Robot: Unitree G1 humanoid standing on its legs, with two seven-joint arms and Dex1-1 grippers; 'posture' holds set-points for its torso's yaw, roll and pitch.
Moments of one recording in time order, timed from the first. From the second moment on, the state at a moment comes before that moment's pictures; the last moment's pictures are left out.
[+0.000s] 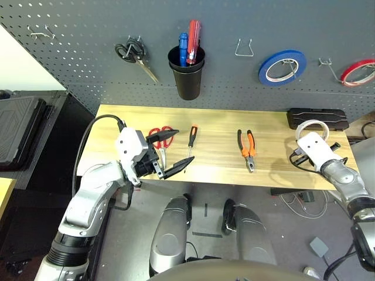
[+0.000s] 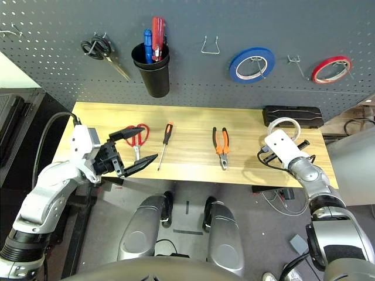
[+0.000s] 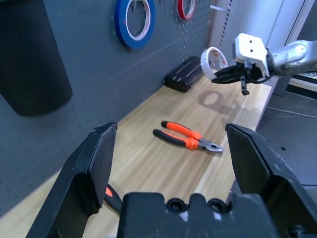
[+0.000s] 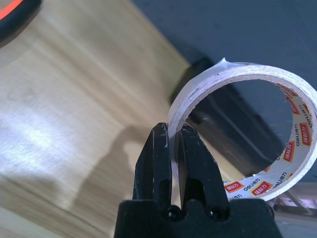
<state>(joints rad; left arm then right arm) -0.04 0.53 -0.01 -0.35 -0.41 0.13 -0.86 -0.36 -0.61 -0.02 1.13 -0.17 -0.68 0.20</state>
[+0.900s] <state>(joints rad) -0.14 0.47 -0.02 -0.37 -0.47 0.05 -0.90 -0.40 -0.68 0.00 1.10 -0.40 -1.04 -0.23</state>
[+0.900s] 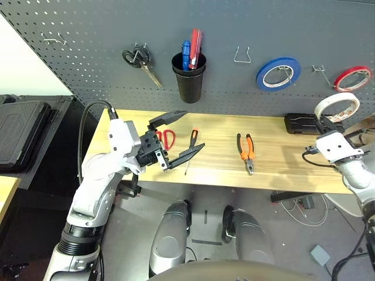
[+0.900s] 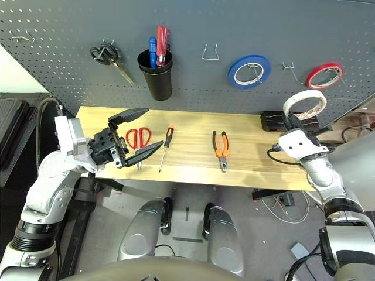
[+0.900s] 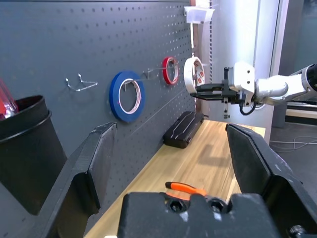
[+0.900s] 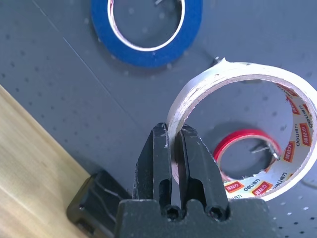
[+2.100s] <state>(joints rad) -0.18 0.49 -0.04 -0.34 -0.45 0.07 -0.91 -0.78 -0.57 0.02 1.25 -0.31 -0.71 -0.02</state>
